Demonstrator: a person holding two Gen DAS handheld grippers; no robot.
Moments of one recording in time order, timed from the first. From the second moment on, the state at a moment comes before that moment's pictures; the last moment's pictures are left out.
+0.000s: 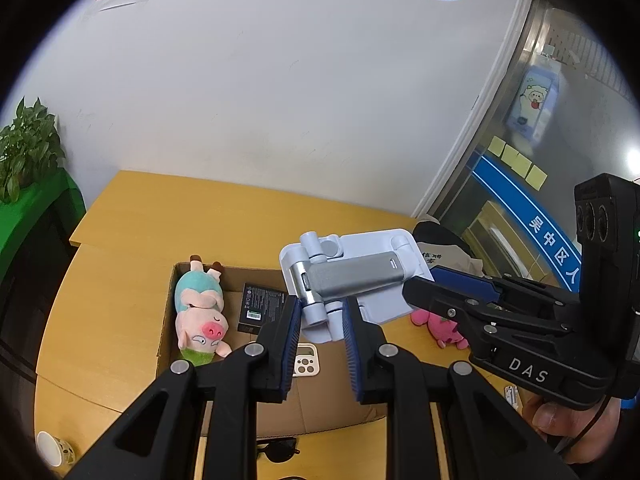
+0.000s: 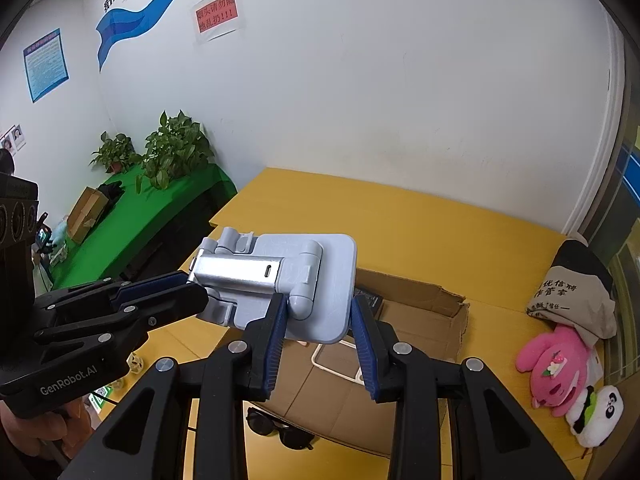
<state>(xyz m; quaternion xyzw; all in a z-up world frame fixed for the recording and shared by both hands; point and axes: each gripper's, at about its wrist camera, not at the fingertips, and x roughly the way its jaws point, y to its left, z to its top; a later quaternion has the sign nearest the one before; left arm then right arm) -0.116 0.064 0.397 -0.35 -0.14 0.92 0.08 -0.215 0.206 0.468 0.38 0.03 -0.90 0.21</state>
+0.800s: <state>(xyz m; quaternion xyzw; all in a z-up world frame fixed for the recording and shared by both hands) -0.127 0.005 0.347 -0.41 -0.15 0.90 0.08 -0.246 0.150 0.414 0.43 0.02 -0.88 0.20</state>
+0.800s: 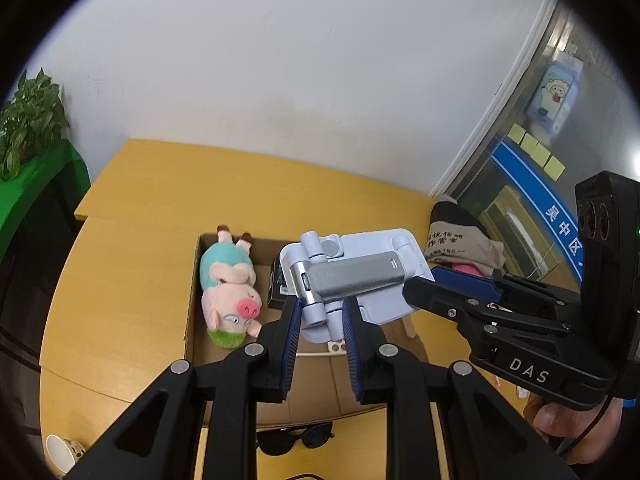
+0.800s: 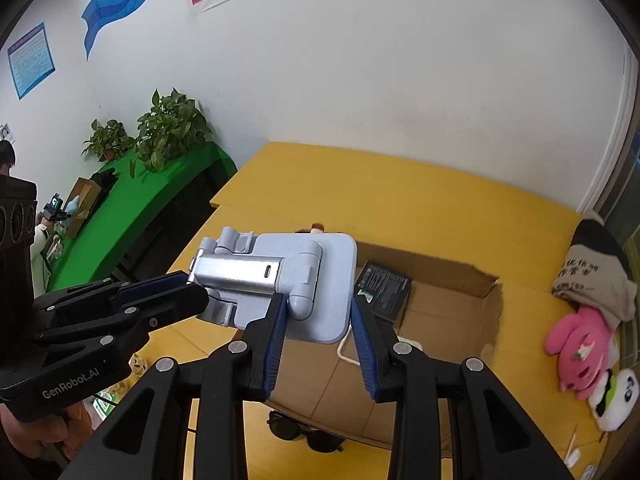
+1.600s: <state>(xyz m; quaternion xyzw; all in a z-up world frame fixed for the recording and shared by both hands) -0.154 -0.025 0.140 -0.57 -0.15 0.81 0.06 -0.274 0.146 0.160 0.59 -0.13 -0.77 0.19</state>
